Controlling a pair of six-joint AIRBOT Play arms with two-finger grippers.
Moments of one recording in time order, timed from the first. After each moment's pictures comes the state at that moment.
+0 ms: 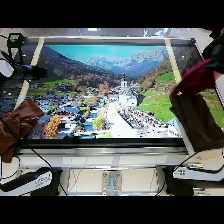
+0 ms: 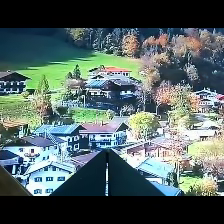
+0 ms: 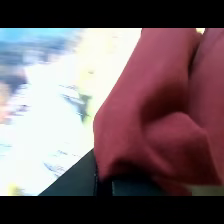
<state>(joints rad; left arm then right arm) 0.07 -1.24 1.38 1.52 -0.96 -1.43 -0.47 -1.40 1.96 -1.21 1.66 1.66</state>
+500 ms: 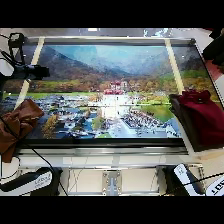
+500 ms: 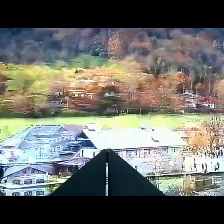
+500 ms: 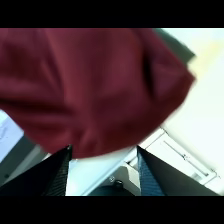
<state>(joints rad) 0.06 -1.24 1.38 1.45 -0.96 -1.43 -0.97 -0.90 1.12 -1.52 1.66 1.52</state>
